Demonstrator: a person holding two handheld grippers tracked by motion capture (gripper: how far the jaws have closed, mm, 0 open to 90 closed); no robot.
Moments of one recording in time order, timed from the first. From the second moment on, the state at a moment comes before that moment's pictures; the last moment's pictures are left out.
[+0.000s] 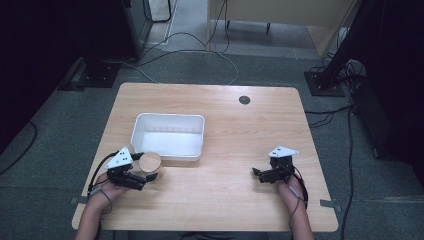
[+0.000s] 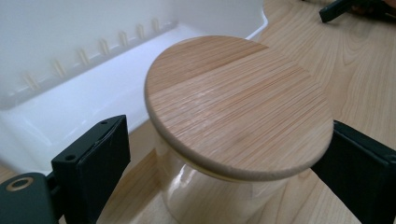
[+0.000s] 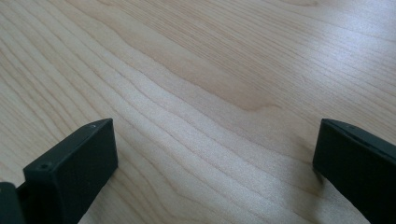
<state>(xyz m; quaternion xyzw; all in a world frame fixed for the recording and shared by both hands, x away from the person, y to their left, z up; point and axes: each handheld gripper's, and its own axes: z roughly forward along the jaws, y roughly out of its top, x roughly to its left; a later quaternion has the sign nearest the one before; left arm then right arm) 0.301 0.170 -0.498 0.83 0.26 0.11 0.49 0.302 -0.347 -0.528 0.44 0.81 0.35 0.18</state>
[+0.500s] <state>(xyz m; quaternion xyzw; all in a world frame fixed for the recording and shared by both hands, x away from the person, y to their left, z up) 0.300 0.162 -0.500 0.82 0.26 0.13 0.49 0.302 -0.347 -0.528 0.44 0.81 0.35 0.18</state>
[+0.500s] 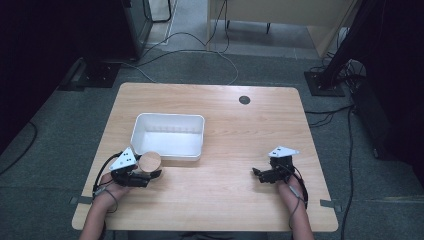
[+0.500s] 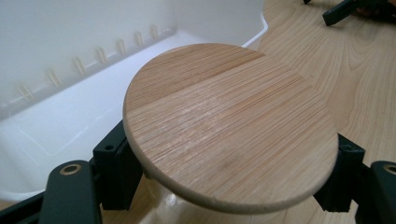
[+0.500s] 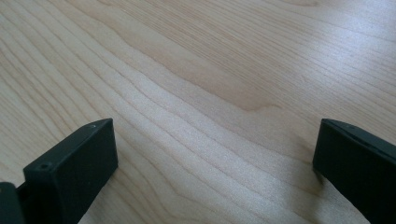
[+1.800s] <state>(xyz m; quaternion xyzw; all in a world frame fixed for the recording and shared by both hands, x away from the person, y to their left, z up) 0.299 0.164 -0.456 0.81 0.36 0.13 0.44 0.302 -0.347 -0.528 0.44 0.81 0.35 0.18</state>
